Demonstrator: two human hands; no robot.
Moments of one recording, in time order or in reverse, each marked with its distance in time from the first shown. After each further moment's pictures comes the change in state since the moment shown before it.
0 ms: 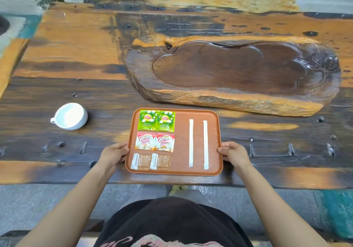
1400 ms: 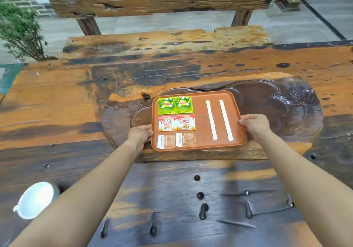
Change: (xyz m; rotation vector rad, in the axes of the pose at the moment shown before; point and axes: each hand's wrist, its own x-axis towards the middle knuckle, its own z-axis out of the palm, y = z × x) left_hand 0.078 0.232 0.168 -0.011 -0.103 0.124; right_hand 0.168 -0.197 -0.094 -0.076 0.383 -0.091
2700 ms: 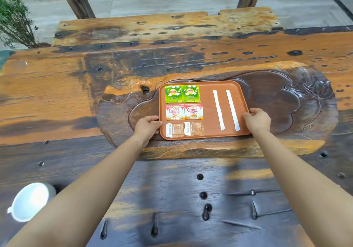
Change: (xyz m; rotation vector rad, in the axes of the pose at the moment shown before) left_hand 0.023 -0.004 0.015 0.206 -0.039 0.146; right_hand -0.001 0.001 0.024 -0.256 0.130 -0.106
